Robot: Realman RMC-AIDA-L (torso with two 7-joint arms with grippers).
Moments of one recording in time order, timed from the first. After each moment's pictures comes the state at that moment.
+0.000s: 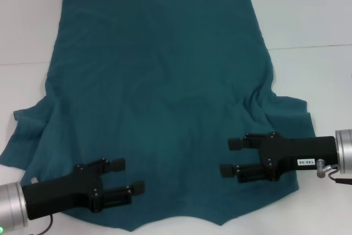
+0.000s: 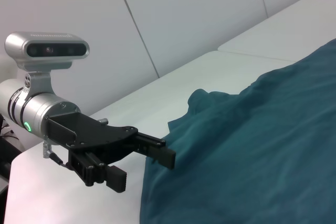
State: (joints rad) left arm -0.43 -2.15 0.66 0.60 2.00 1.55 -1.40; right arm 0.58 2.01 -0.71 -0.49 -2.04 -1.56 1.44
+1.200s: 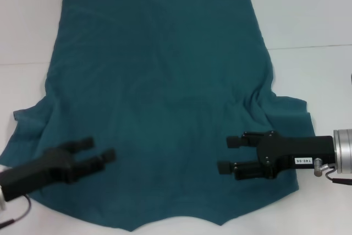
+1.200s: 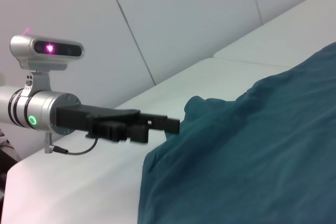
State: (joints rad) left arm -0.43 -2.14 0.49 0.60 2.00 1.51 -1.46; right arm 0.58 2.02 -0.69 -0.49 -2.04 -1.55 1.44
